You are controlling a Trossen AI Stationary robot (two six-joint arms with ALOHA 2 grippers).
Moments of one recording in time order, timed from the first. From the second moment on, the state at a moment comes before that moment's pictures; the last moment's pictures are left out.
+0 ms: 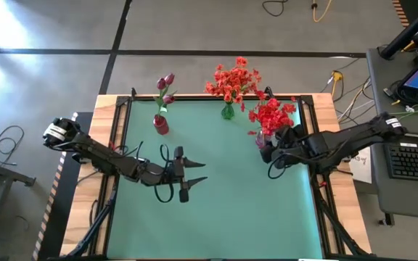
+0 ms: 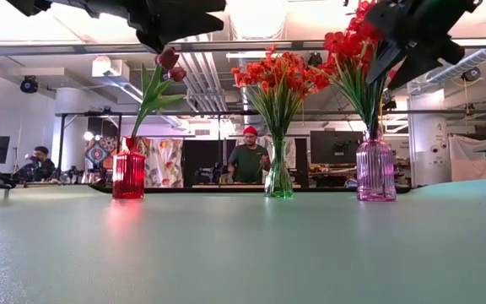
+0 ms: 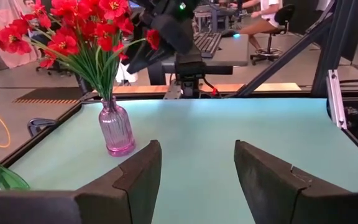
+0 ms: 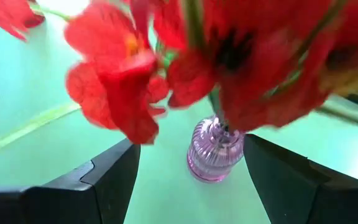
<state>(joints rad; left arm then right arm) -0.38 1.39 0.68 0.56 -0.54 -0.03 0.24 1.13 0.95 -1.02 0.78 1.08</state>
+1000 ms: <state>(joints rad) -0.54 0.95 0.68 -0.19 -0.37 -0.34 0.38 0.92 0.97 -1.14 0.61 0.86</state>
